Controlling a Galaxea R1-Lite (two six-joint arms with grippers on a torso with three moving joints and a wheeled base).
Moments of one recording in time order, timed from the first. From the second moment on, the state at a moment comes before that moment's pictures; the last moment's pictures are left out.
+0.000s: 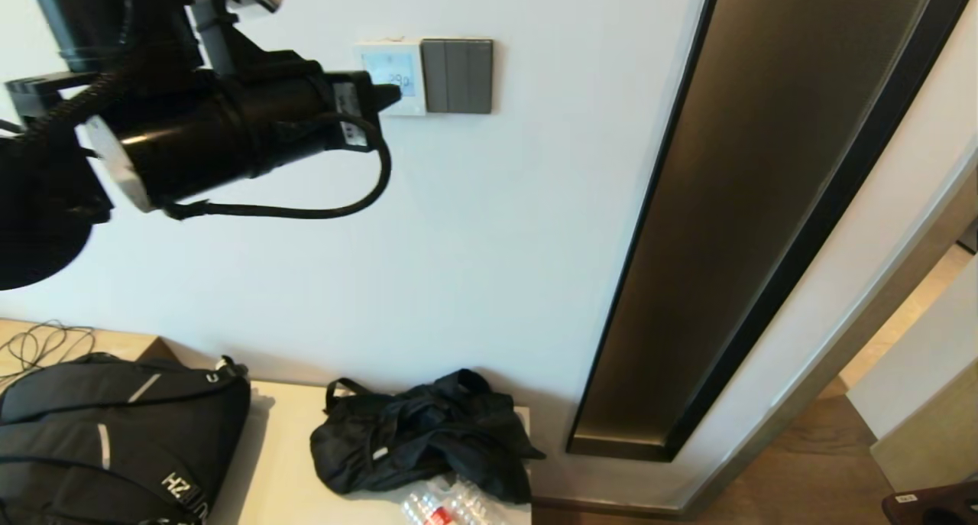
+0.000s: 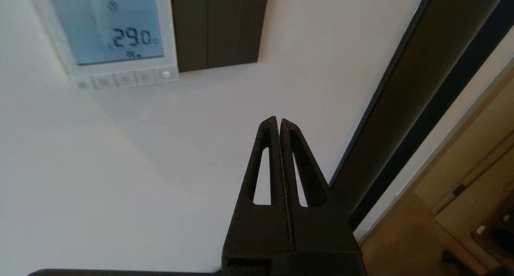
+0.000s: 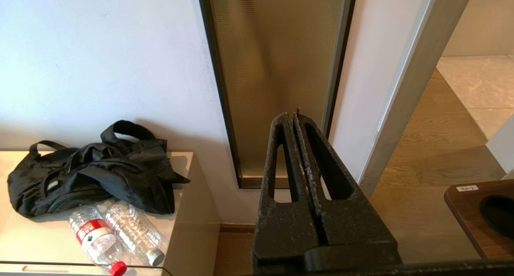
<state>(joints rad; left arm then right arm) -0.53 1.64 -1.32 -0.41 -0.07 -0.06 -0.02 0.00 0.00 -0.02 0.02 -0.02</state>
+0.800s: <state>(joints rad) -0.50 1.97 -1.59 -0.43 0.03 -0.05 -0.02 0.00 0.00 -0.02 0.02 -0.02</state>
